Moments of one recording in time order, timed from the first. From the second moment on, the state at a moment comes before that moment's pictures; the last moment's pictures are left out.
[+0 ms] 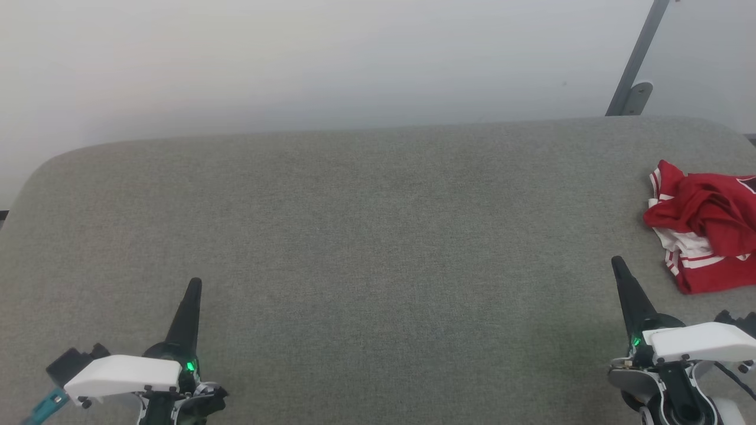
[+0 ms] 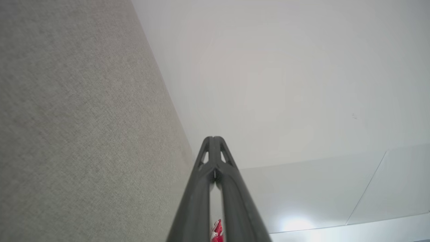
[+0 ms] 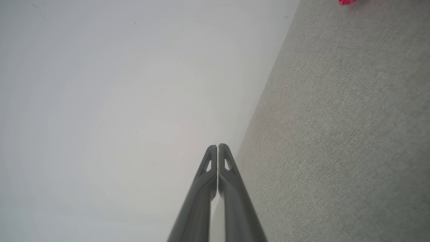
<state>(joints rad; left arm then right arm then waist) -0.07 0.07 0.12 0.24 -1.45 -0.13 0.06 -0.12 -0.08 -0.10 0.27 1.42 0.13 0.06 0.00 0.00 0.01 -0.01</state>
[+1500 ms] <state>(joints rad) -0.10 0.05 0.11 0.25 -1.61 -0.13 0.11 -0.11 -0.05 -0.11 0.25 1.61 0.13 0.11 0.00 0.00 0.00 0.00</state>
